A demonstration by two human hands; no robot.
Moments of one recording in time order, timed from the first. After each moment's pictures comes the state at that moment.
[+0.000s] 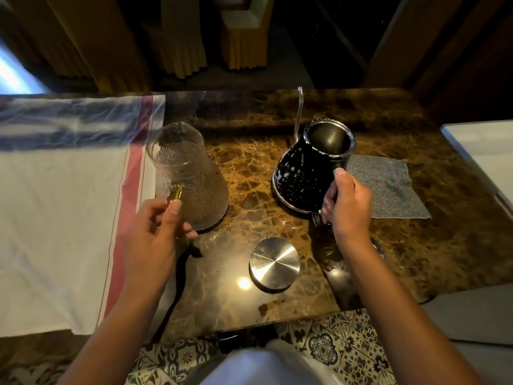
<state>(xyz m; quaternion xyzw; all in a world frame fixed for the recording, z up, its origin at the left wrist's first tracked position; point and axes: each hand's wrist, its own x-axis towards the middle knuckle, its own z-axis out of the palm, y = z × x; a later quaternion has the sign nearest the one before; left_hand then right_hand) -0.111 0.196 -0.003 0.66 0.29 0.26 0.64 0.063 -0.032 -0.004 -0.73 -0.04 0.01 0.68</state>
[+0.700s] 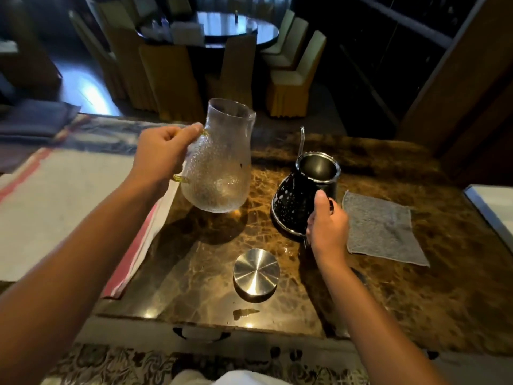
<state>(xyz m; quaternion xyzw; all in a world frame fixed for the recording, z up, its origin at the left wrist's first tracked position) -0.041 0.212 0.096 0.74 0.28 0.34 0.51 0.075 -0.044 -0.012 -0.74 -0.09 0.03 0.66</state>
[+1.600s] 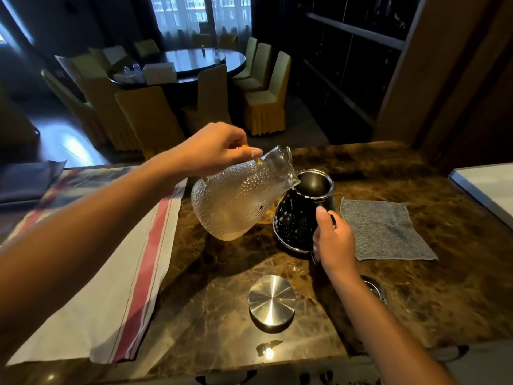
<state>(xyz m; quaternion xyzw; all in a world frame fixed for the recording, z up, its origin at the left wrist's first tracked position) 0.039 0.204 0.172 0.98 -0.03 0.07 0.20 0.075 -0.044 -0.014 -0.74 -0.09 0.03 0.67</state>
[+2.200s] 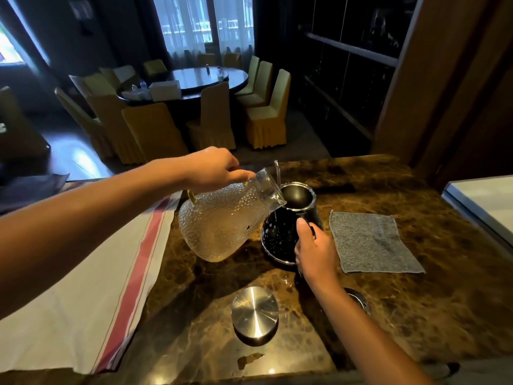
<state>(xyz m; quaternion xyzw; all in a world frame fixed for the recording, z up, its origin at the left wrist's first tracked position) 0.053 0.174 0.177 0.99 0.03 -0.05 0.10 0.078 -0.048 -0.012 -0.73 -0.12 0.05 0.67</state>
